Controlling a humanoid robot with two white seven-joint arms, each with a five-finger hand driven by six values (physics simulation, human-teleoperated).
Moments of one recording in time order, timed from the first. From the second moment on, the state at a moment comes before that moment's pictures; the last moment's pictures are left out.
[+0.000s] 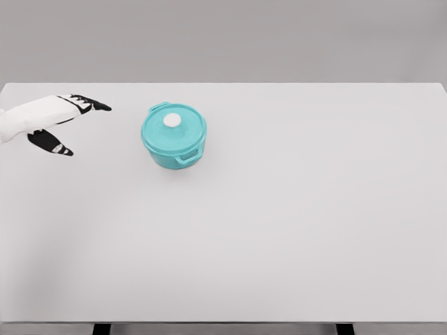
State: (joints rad) left arm -0.57 0.73 -0.32 -1.21 -0.39 -0.61 -0.61; right arm 0.03 0.00 0.75 -0.05 0.35 -0.21 0.10
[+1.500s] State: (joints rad) left arm -0.98 0.53 -0.84 -1.19 -0.50 -0.61 -0.61; right arm 0.03 0.00 0.75 -0.04 0.35 -0.21 0.10
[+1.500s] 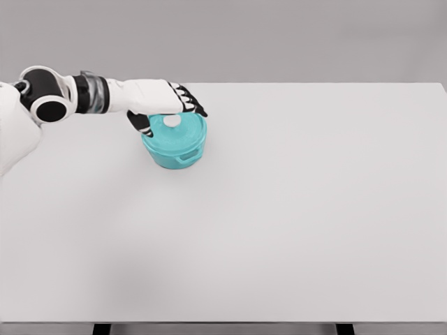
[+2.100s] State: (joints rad) left arm -0.98 0.53 -0.85 -1.19 -0.51 -0.61 -0.61; right arm 0.03 0.00 0.75 -0.04 0.35 -0.21 0.10
